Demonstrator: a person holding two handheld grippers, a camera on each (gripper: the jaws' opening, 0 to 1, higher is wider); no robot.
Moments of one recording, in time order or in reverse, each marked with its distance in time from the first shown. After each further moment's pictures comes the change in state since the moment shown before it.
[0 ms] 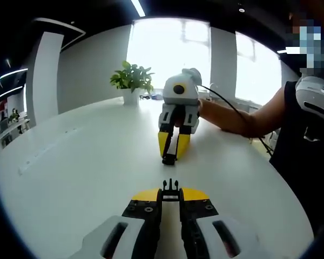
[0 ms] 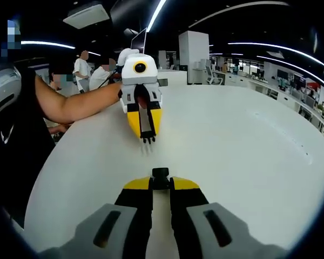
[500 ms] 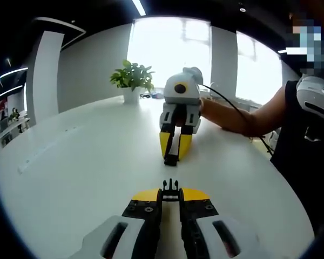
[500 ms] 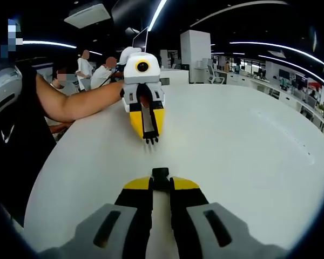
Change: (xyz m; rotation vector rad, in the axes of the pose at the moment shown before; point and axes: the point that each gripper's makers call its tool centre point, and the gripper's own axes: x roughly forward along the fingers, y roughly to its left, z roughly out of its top) left arm 0.001 0.000 -0.002 -0.003 0.007 0.004; right arm 0.007 0.010 -0.003 -0.005 0.007 0.012
